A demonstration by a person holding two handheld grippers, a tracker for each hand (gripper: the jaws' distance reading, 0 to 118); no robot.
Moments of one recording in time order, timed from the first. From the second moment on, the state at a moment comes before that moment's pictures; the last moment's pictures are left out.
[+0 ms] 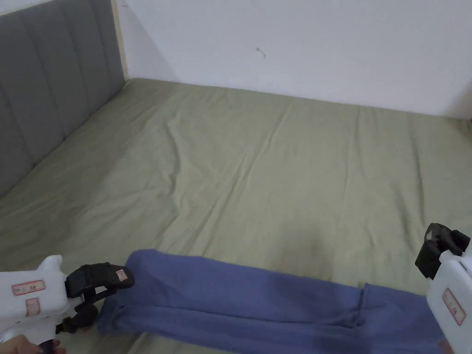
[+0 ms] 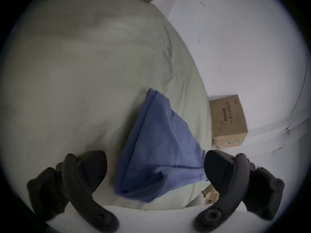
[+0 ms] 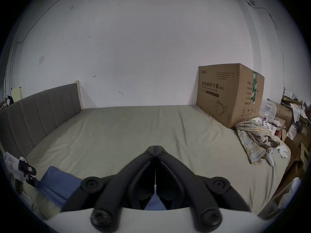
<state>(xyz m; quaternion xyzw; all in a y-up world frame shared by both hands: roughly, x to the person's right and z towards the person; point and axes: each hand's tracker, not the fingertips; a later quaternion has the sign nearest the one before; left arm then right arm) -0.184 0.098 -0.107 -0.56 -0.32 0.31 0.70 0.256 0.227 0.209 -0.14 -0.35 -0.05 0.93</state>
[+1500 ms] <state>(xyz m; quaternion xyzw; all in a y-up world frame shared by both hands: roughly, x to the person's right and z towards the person) -0.043 0.228 -0.059 -0.50 -0.34 0.02 0.79 0.269 0.217 0.238 -0.13 -0.36 -0.09 0.92</state>
